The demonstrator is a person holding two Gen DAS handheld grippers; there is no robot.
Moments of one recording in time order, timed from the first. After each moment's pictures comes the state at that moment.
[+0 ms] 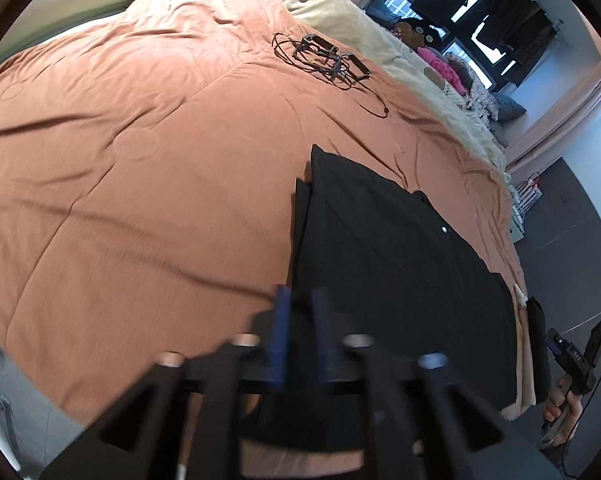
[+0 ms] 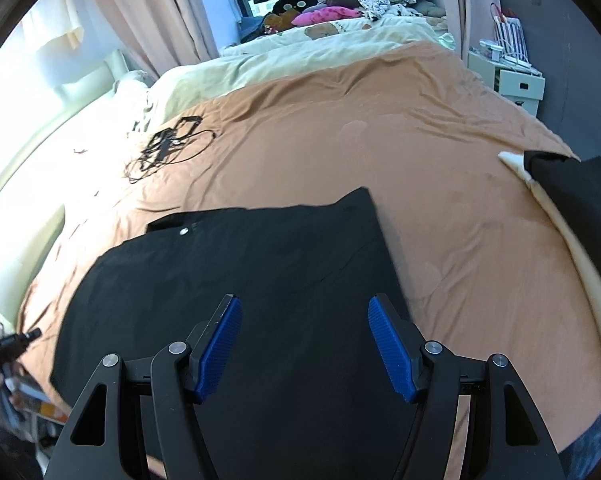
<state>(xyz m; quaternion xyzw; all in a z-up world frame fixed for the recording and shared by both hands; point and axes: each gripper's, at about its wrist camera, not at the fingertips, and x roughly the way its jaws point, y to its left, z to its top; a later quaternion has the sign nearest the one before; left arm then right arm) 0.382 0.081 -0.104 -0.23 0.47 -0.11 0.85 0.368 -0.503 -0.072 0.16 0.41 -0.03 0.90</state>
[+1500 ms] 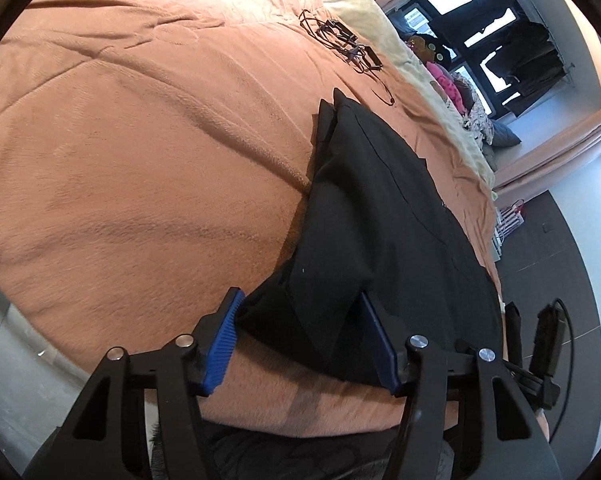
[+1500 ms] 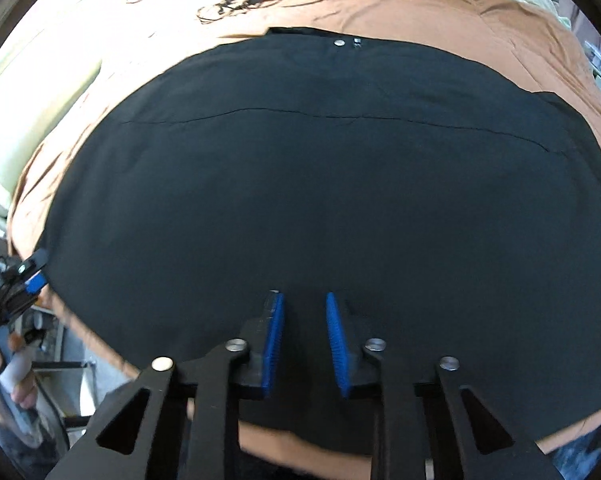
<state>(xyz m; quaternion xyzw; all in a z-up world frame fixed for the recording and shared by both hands) 0.322 0.072 -0.184 -0.32 0.46 -0.11 0.82 0.379 -0.294 -0.181 0.05 0.57 0.07 0.82</state>
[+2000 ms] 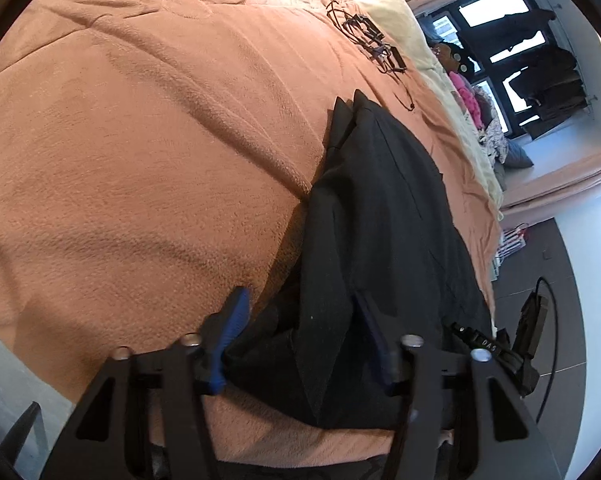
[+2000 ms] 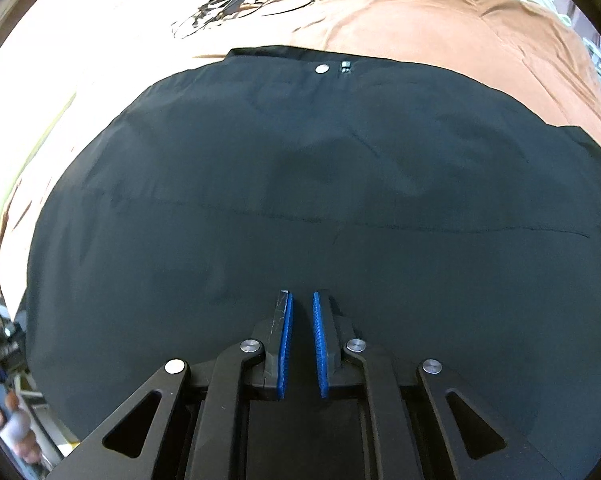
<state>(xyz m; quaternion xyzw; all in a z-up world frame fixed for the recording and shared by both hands) 0.347 0.061 -0.196 -0.37 0.48 -0.09 0.79 0.454 -0.306 -0.196 0.07 0.56 0.06 0.82</state>
